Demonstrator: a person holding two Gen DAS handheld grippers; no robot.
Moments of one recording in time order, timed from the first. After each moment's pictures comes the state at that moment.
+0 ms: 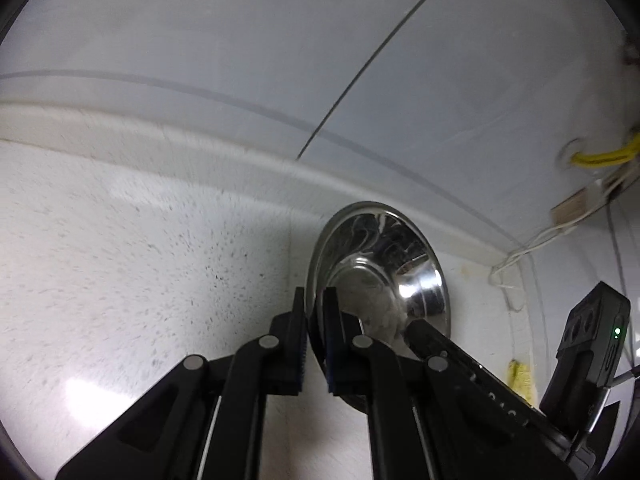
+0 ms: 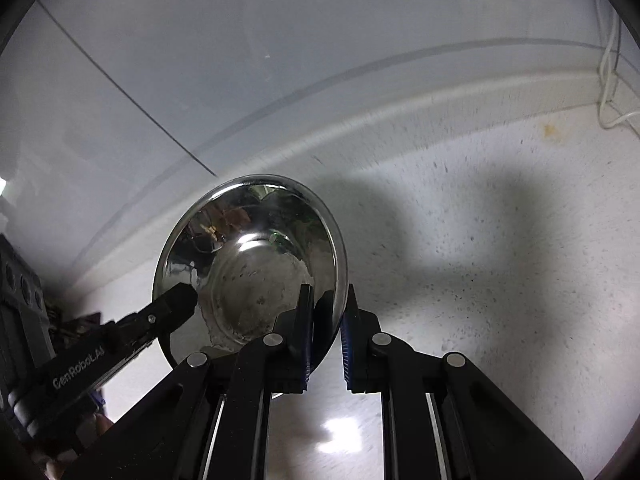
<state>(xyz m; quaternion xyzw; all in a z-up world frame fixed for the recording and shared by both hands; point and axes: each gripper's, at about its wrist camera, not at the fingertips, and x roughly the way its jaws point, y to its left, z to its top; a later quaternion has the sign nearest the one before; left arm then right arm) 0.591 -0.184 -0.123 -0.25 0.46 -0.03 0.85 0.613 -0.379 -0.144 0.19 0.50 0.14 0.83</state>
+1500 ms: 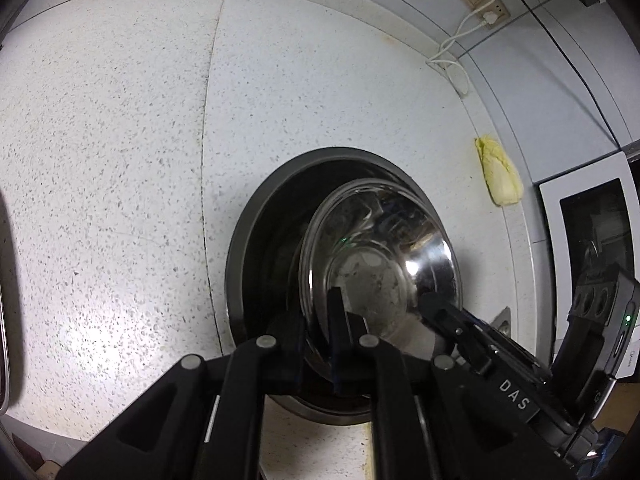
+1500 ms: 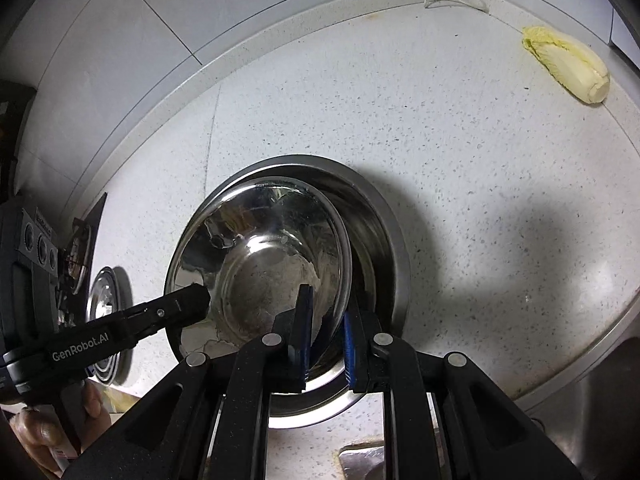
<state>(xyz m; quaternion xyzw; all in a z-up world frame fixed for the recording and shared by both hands) 0.303 -0.336 -0.163 -0.18 0.59 -0.11 0.78 0.279 -0.494 -0.148 0.19 0.54 0.10 0.81</state>
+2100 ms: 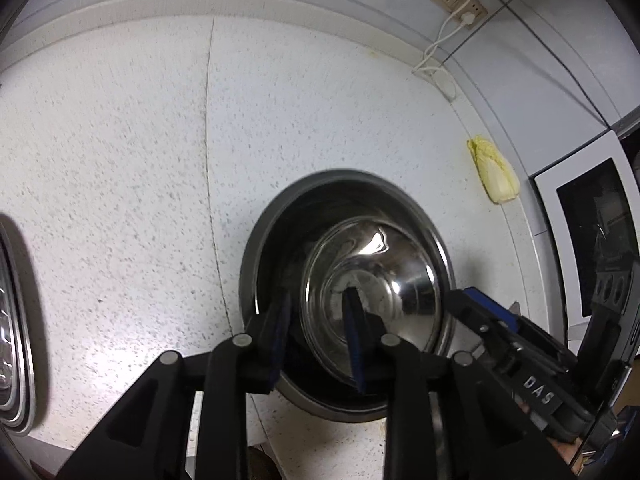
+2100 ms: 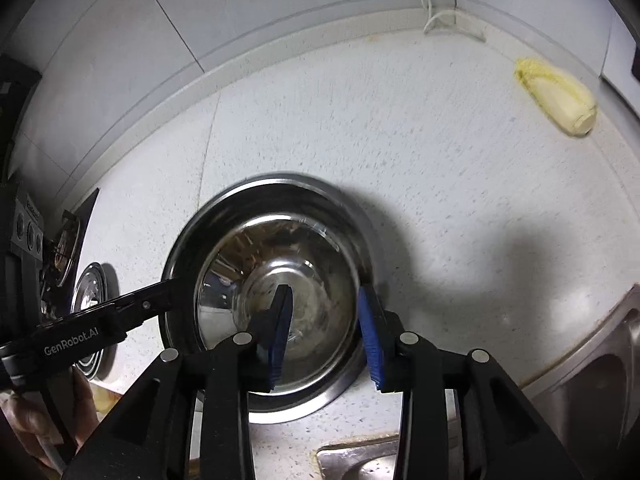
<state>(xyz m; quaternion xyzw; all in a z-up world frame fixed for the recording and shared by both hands) 0.302 -0.343 -0.146 -0.14 0.56 -0.13 0.81 0.267 -0.499 -0.127 0.15 0.51 0.09 0.84</state>
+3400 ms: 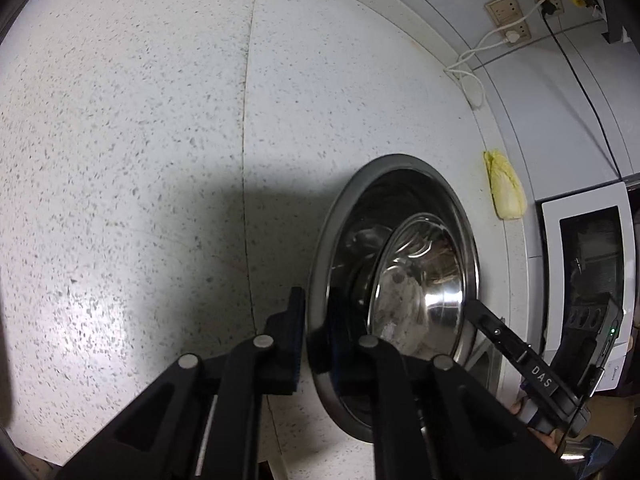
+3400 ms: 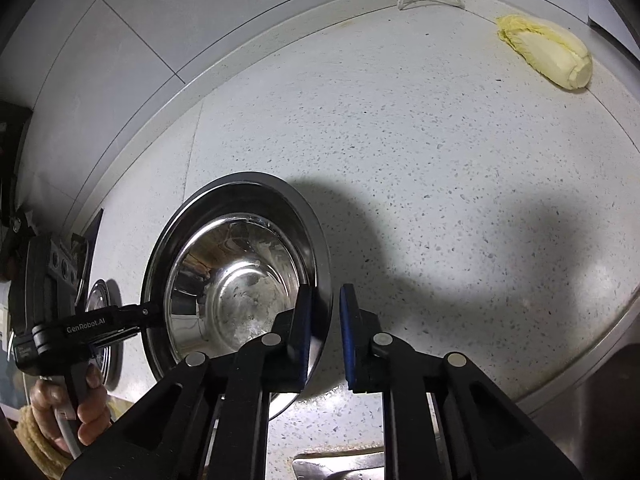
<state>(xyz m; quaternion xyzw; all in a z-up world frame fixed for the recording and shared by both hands) 0.321 -0.305 -0.213 -0.23 0.60 -0.13 0.75 0.277 -0.528 -0.165 0.21 0.52 0.10 0.82</state>
